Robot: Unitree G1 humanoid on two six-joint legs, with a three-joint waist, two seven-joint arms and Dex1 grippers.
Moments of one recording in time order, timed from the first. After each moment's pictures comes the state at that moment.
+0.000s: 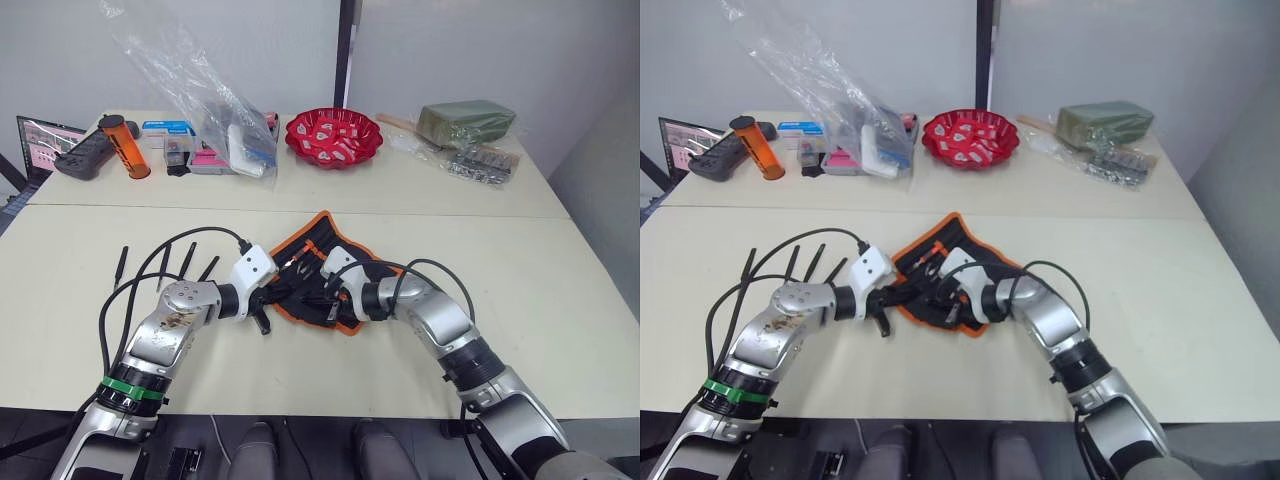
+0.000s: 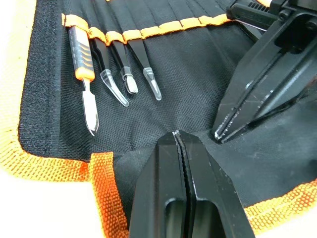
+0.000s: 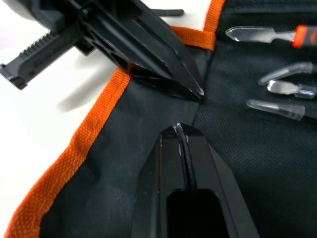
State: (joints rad) left arm -0.40 0.55 -0.17 -0.04 -0.20 0.52 -0.83; right arm -0.62 -0.31 0.41 0.13 0.21 0.55 0.85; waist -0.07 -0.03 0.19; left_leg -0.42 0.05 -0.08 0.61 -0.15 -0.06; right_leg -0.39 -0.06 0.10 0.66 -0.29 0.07
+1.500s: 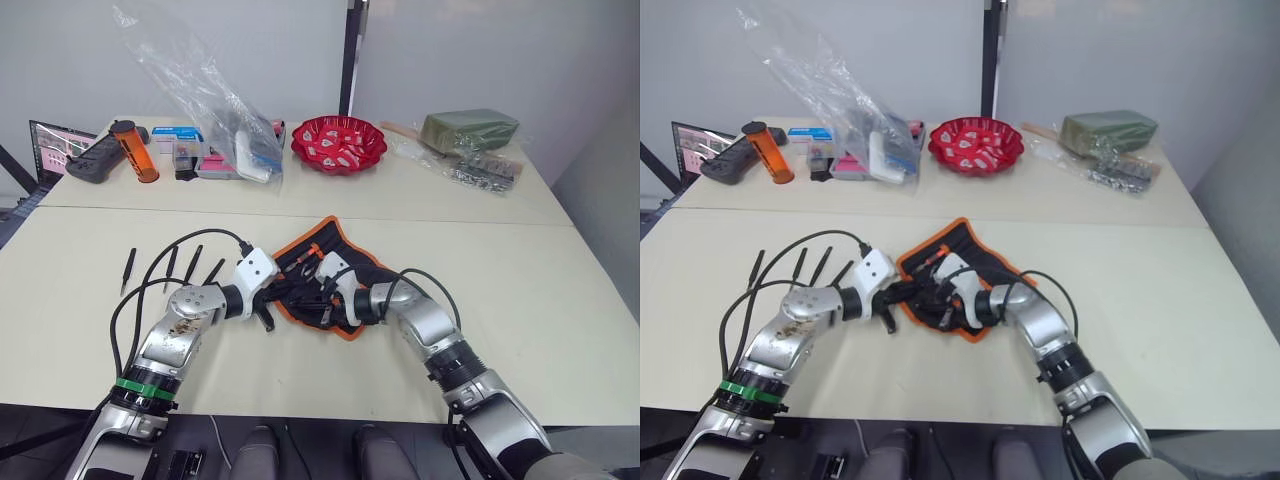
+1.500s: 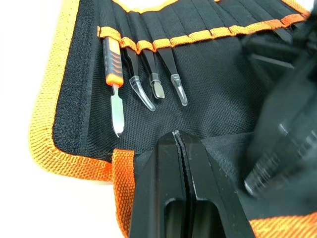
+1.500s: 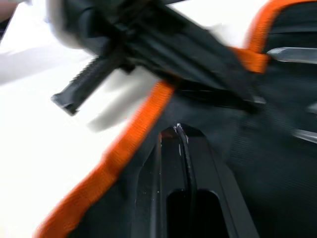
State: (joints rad) left arm -0.40 0.50 -0.17 0.08 -0.15 0.34 -0.79; right arm -0.61 -0.22 0.39 0.28 0.22 0.44 0.96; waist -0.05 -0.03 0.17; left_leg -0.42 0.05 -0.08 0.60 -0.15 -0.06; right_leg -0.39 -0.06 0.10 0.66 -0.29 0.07
